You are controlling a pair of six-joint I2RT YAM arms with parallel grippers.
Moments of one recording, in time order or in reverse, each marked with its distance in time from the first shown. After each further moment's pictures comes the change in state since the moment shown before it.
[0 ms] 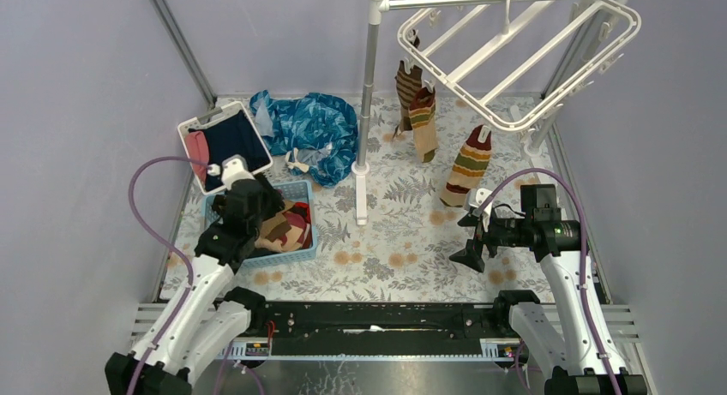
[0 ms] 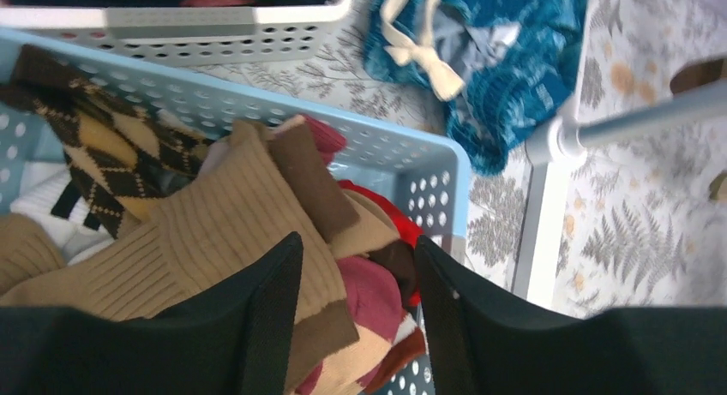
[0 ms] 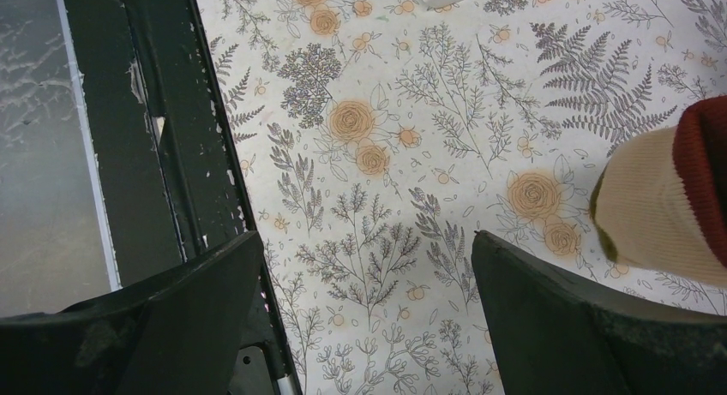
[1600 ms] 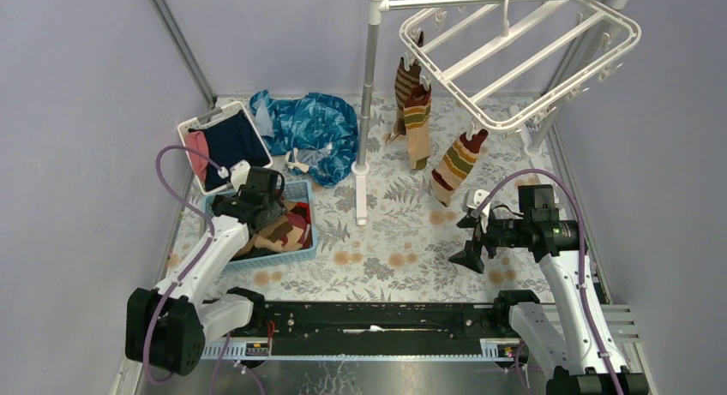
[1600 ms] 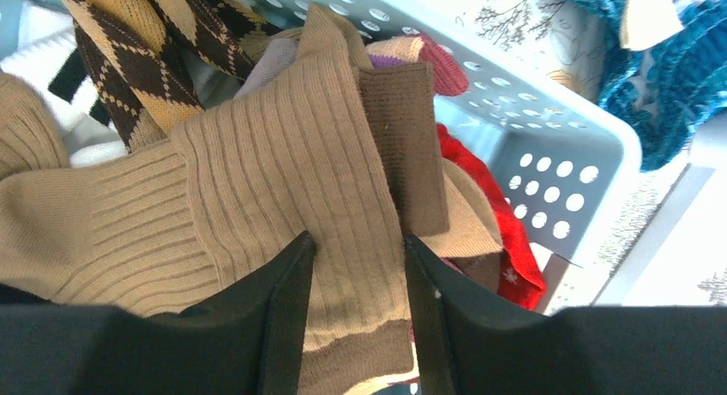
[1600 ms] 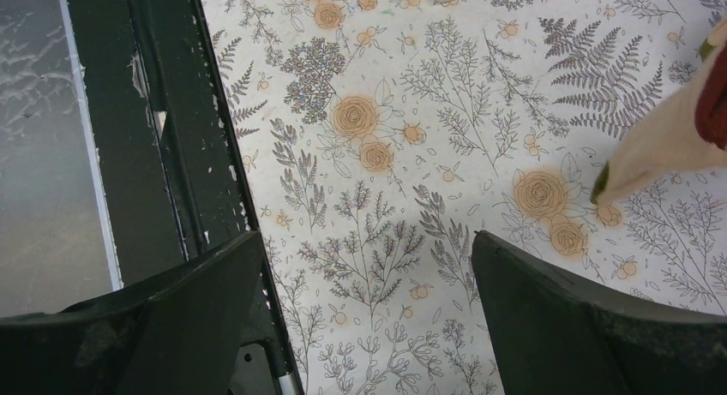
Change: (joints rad) left arm 0.129 0.355 0.090 -0.172 0.054 -0.210; right arm 0.021 0.002 -0.009 0.003 0.013 0.000
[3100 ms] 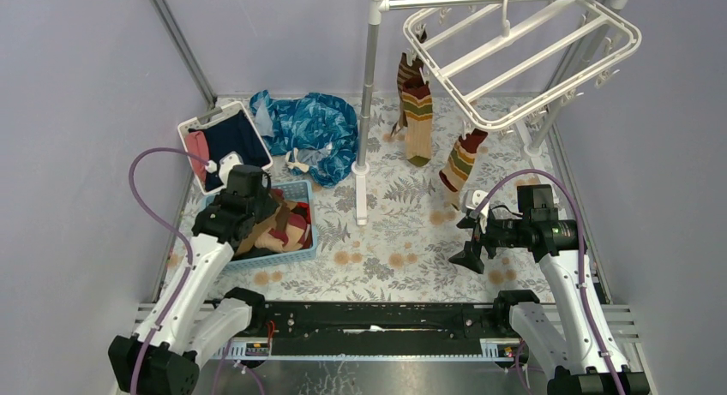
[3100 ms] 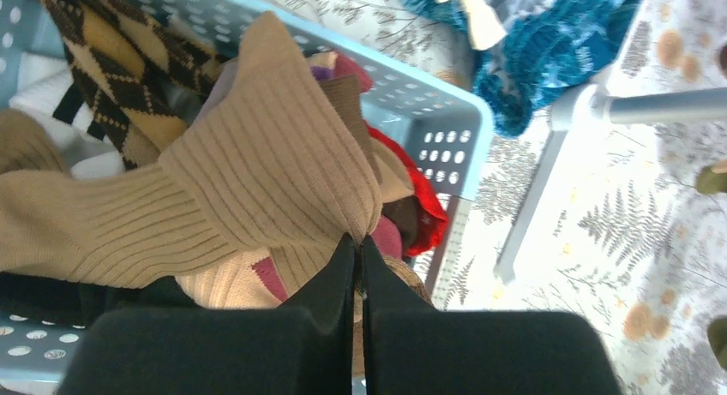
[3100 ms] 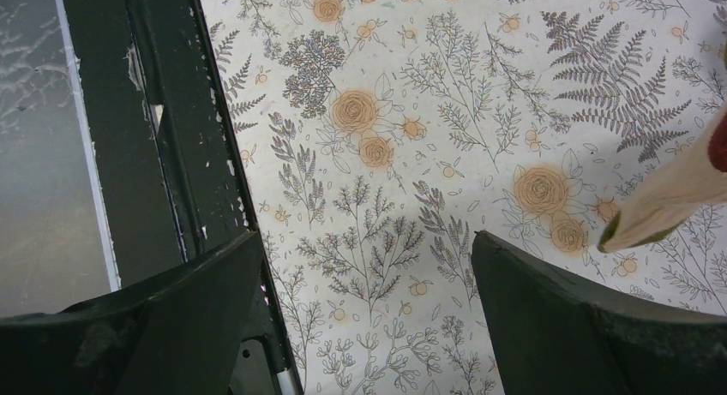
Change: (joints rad) left arm -0.005 -0.211 0.078 -0.103 0.062 0.044; right arm 0.012 0.003 -0.001 0.000 0.017 -0.002
